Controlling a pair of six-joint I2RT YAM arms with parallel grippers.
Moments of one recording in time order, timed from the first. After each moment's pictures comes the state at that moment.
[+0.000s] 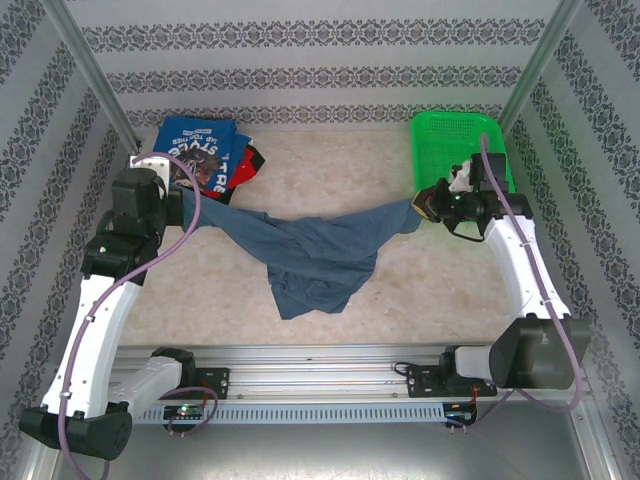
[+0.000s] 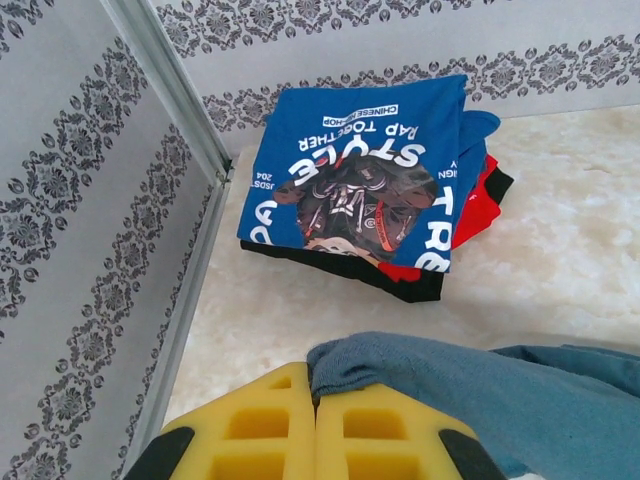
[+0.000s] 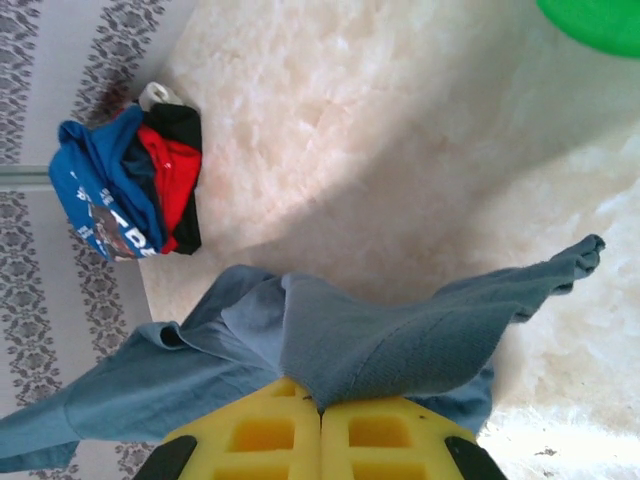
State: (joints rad) left arm -0.11 0.98 1.23 -0.75 -0.34 0.06; right arm -0.06 1.31 1.20 -0.78 -0.60 0.72
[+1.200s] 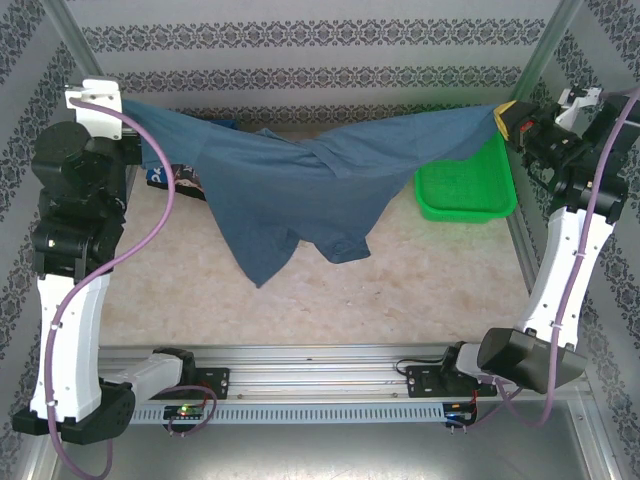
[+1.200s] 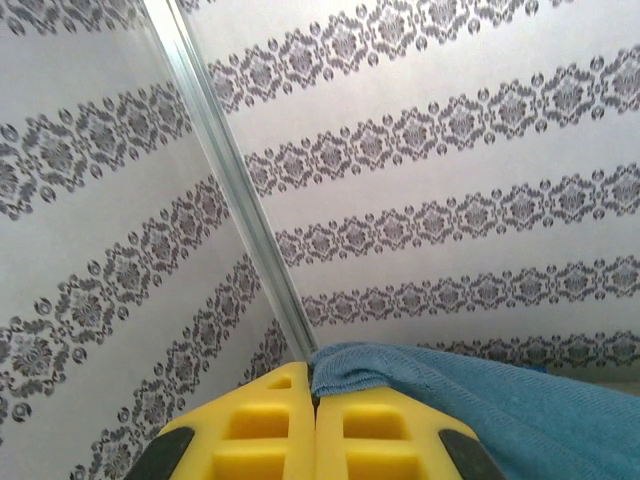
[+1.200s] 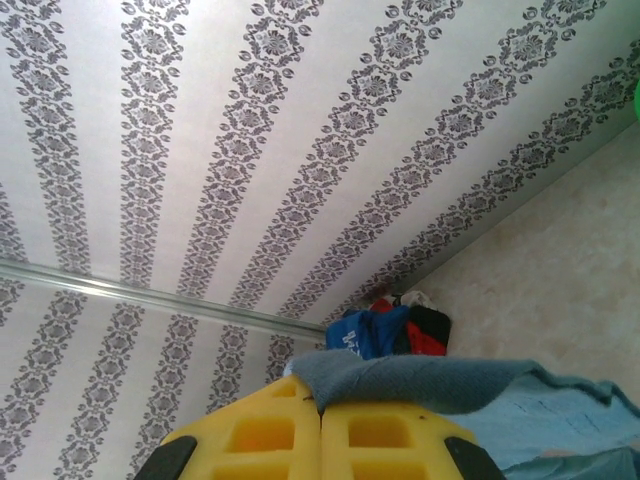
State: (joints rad) left arm -0.11 1.10 1.74 -0.61 -0.43 0.31; right arm -0.46 1.33 1.69 -0.60 -0.95 1.00
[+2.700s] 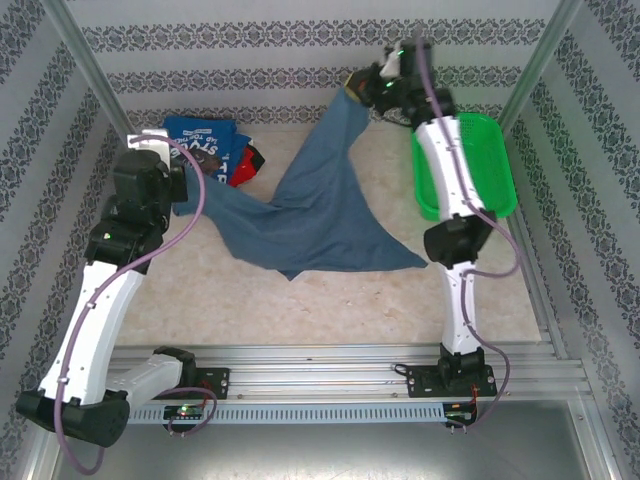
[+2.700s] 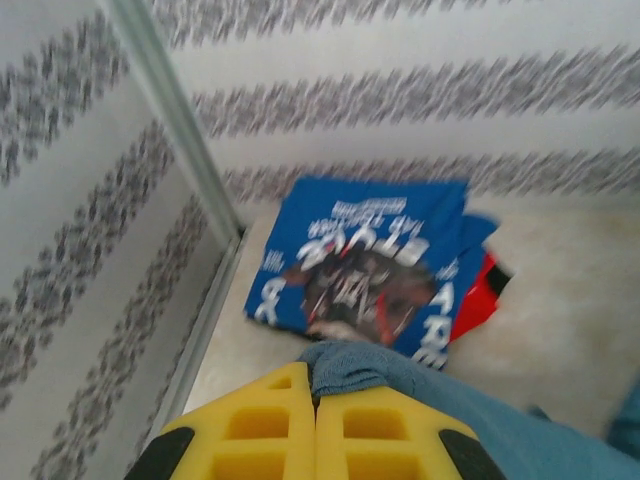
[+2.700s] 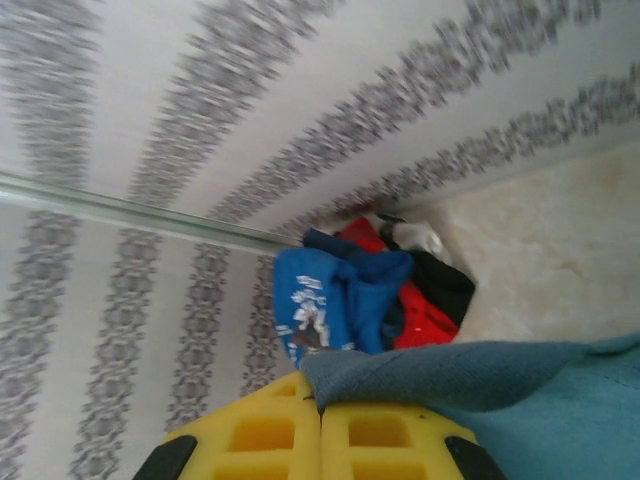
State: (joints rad) left arm -0.15 1.05 1.29 -0.63 -0.44 0.02; right arm 0.23 2.40 2.74 -0.77 -0.57 0.92
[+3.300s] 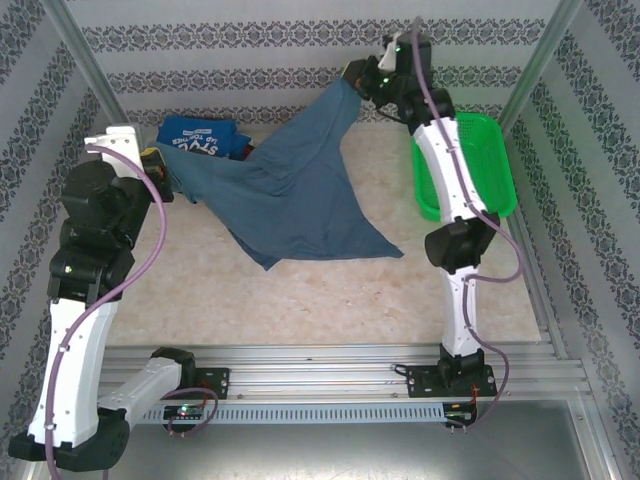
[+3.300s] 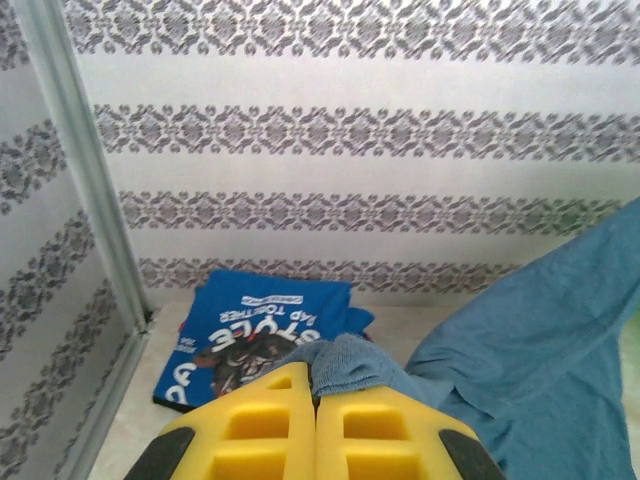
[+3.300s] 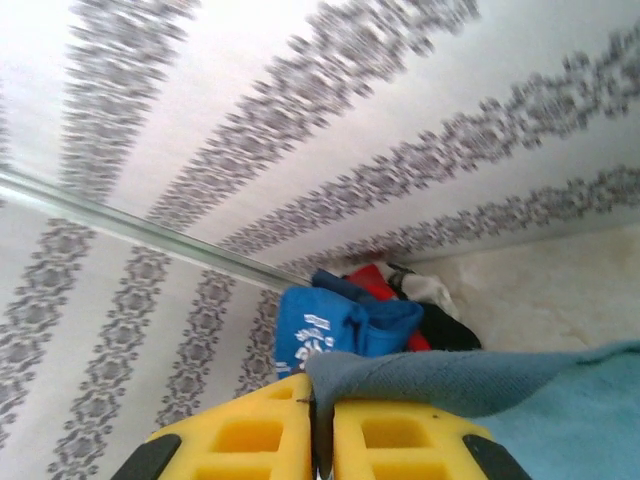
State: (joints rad) left arm -0.13 0.95 1.44 -0.64 -0.17 -0.07; right arm 0.23 2.22 2.64 -0.68 -0.49 0.84
